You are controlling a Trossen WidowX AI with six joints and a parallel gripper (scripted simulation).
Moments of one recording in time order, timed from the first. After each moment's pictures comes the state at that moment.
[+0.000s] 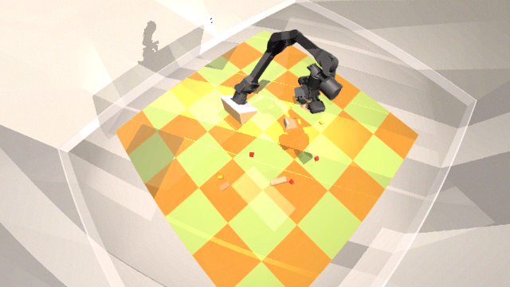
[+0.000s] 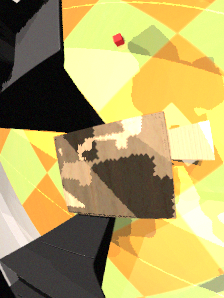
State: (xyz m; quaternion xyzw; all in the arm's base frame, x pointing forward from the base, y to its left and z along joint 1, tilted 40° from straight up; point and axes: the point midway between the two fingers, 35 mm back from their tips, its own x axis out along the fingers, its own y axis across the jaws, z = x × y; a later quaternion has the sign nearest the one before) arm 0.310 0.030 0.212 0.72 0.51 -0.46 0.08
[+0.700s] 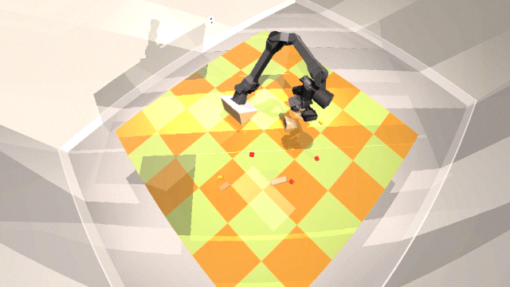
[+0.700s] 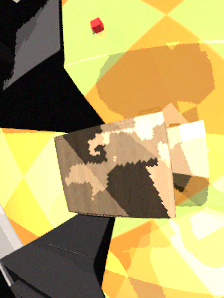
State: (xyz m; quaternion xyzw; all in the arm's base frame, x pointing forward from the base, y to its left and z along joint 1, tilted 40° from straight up) arm 0.303 0.056 0.158 0.72 0.51 -0.46 0.09
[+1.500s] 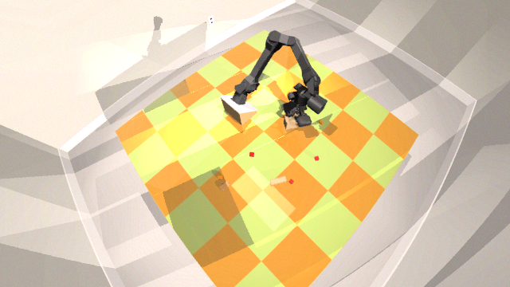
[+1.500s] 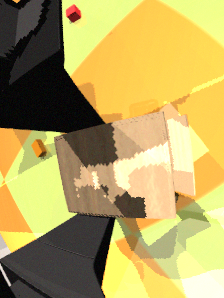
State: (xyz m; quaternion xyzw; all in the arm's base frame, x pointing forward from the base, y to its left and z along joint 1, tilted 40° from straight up) arm 0.294 0.072 0.117 0.72 0.51 -0.46 0.09
